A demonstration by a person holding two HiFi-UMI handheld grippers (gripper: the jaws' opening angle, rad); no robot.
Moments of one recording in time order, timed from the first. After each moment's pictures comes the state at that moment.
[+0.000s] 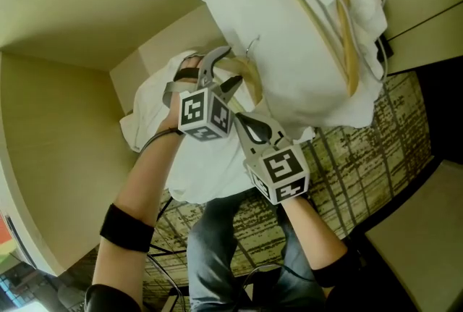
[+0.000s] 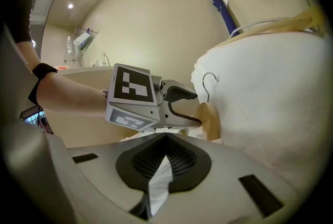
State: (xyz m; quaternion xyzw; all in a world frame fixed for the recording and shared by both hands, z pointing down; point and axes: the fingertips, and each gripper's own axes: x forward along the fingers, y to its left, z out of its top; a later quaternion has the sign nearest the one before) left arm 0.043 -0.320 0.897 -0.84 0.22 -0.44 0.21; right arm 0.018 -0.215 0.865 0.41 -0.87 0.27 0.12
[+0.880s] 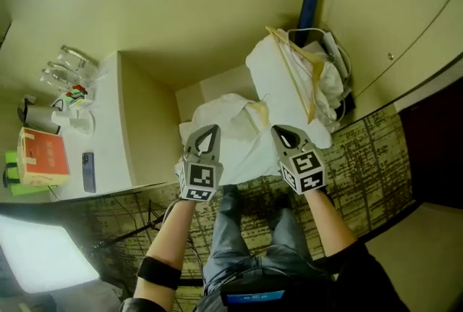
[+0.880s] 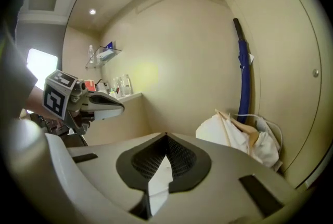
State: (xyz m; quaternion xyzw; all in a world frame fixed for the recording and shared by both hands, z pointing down) left arm -0.040 -0.165 0.538 -0.80 0.52 -0.31 0.02; right arm 0.100 -0.183 0.570 0.36 -0.90 0.18 0.15
